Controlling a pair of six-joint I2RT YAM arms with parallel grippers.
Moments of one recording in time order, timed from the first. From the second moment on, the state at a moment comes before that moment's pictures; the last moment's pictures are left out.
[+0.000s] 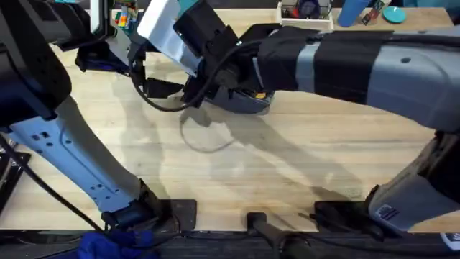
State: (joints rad) left arm 0.38 2.11 1.45 -1.17 1.13 2.06; right arm 0.88 1.92 1.44 -0.38 0.15 -0.32
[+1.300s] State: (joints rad) left arm 0.38 2.11 1.45 -1.17 1.13 2.06; right arm 0.87 1.93 1.44 -0.34 0.16 -0.32
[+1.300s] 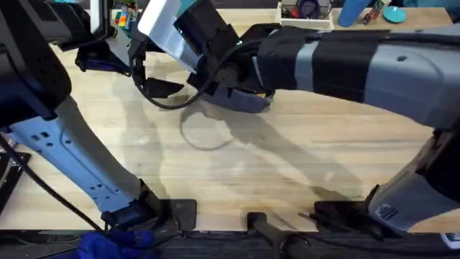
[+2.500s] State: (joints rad) left arm 0.28 2.11 1.45 -1.16 1.13 2.06; right arm 0.87 1.92 1.44 -0.33 0.21 -0.32
